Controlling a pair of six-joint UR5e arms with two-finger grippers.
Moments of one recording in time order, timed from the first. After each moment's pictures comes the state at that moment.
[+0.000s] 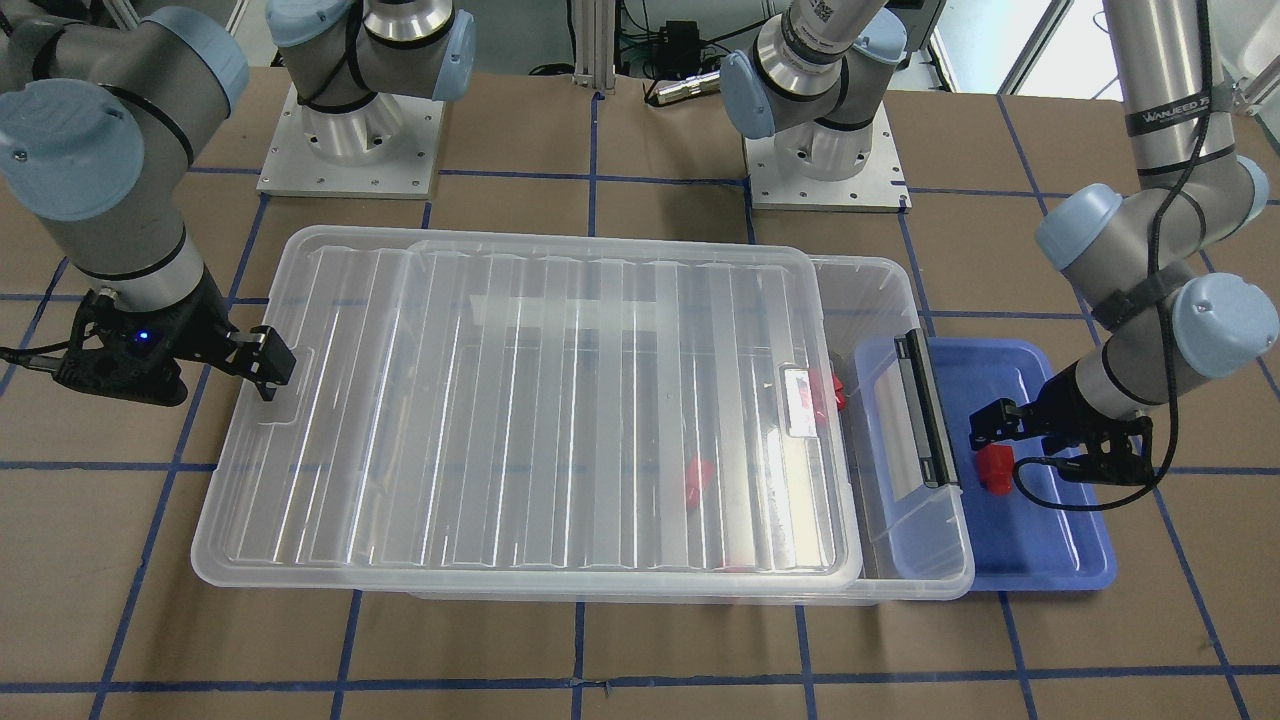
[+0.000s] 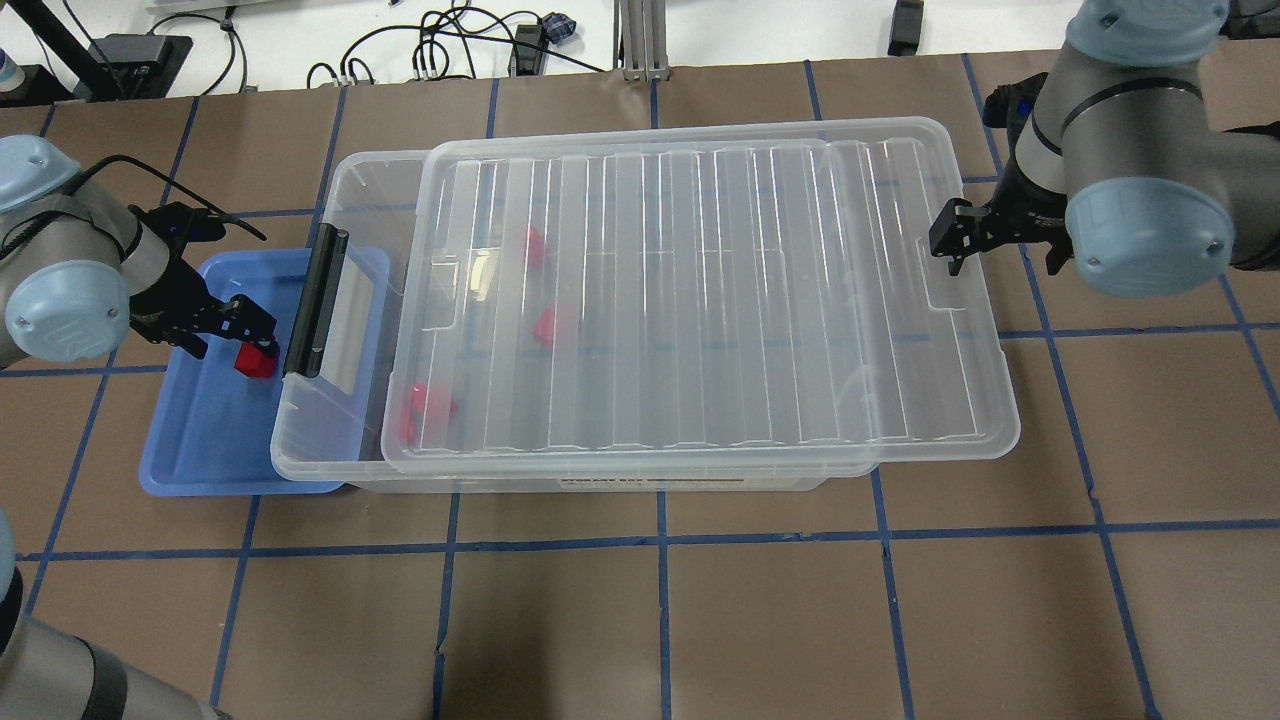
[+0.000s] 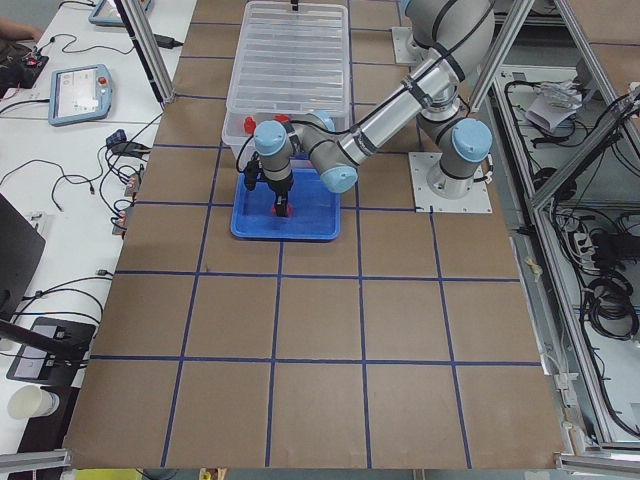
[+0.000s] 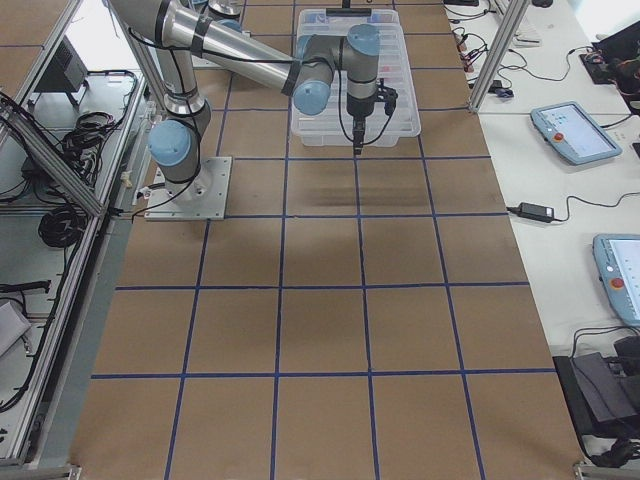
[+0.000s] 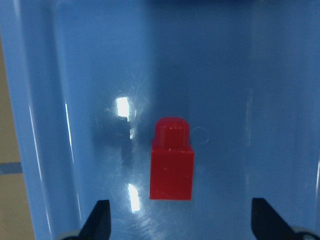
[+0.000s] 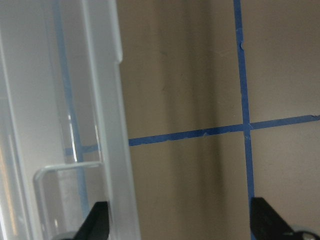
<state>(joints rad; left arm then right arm) -1.09 -1.96 -1.86 -0.97 1.56 0.54 1.41 -1.45 1.83 -2.02 -1.68 -0.05</state>
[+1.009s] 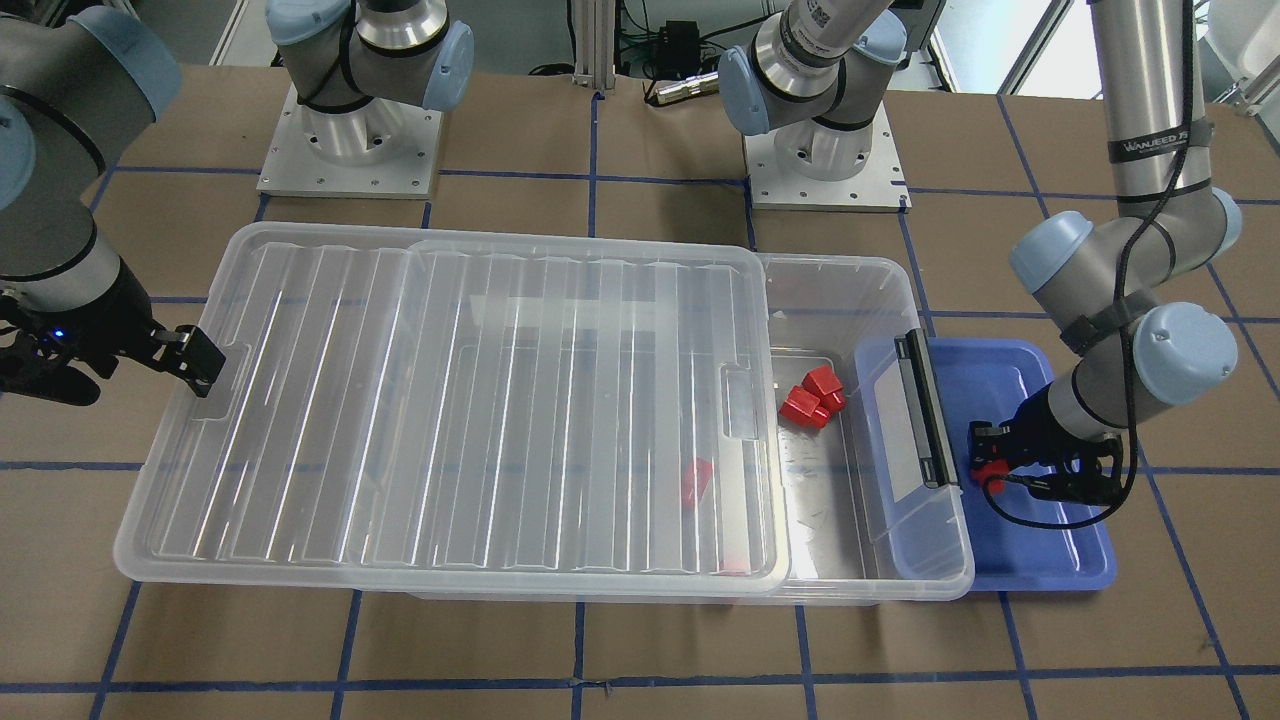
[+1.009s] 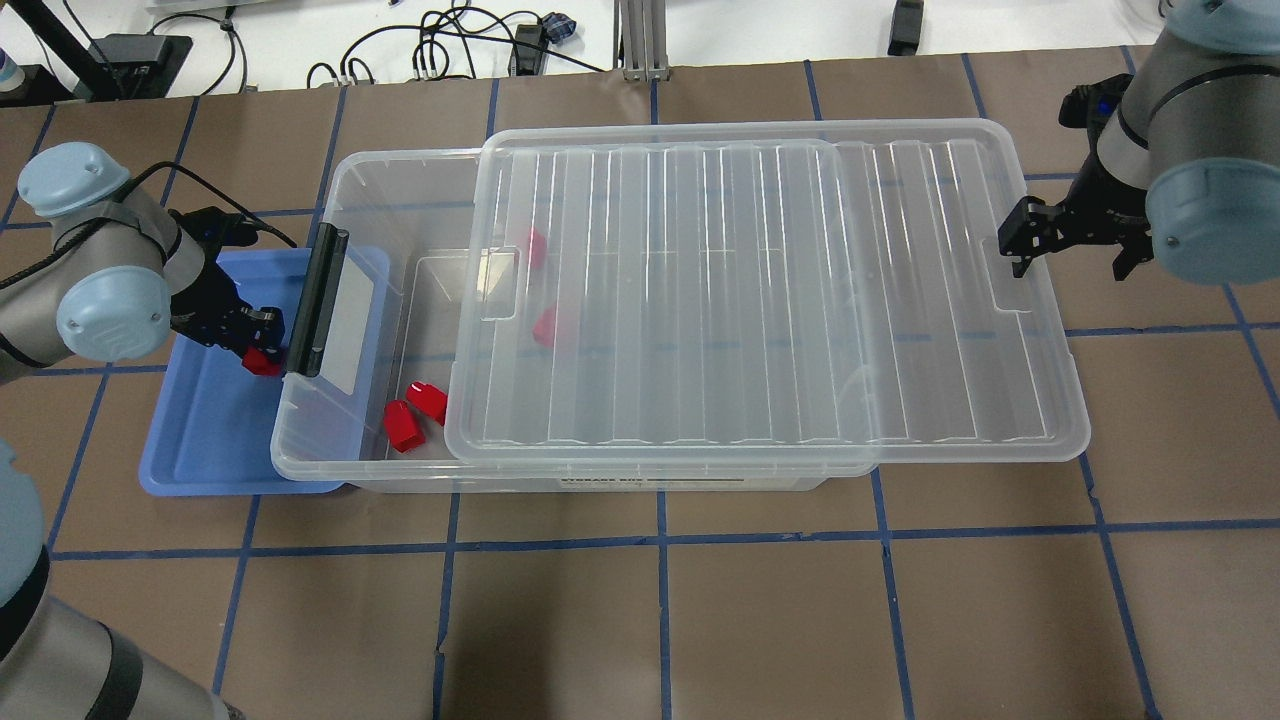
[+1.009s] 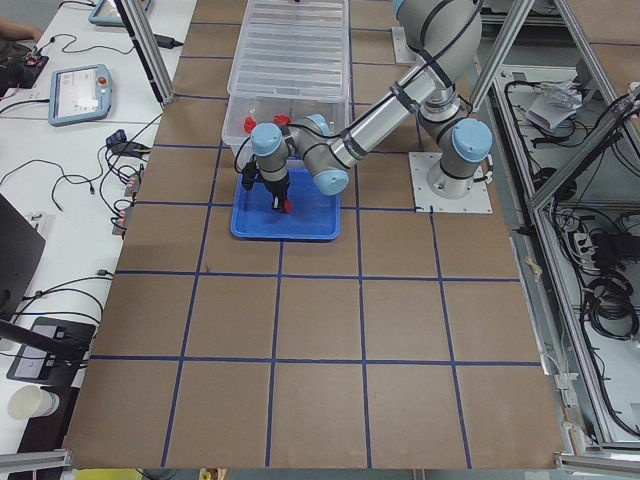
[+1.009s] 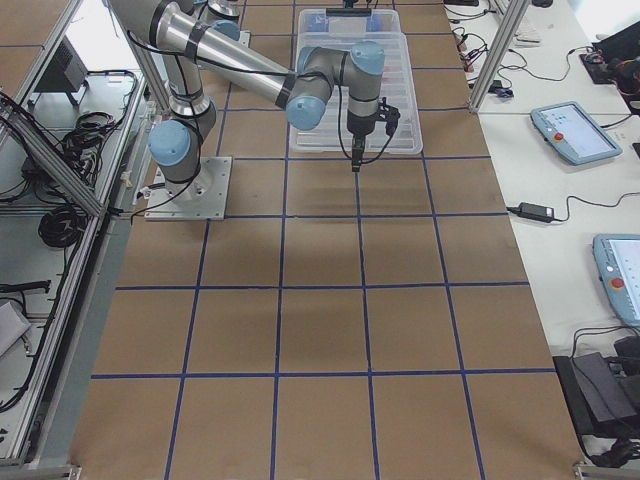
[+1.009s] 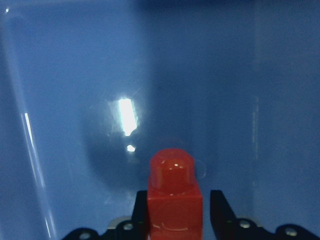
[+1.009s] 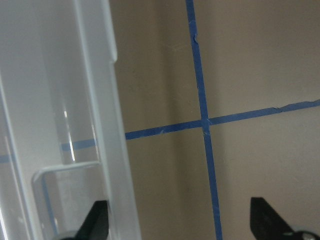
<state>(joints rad) -1.14 -1.98 -1.85 -0.94 1.60 0.54 1.29 -1.45 1.83 -2.00 -1.68 -0.12</state>
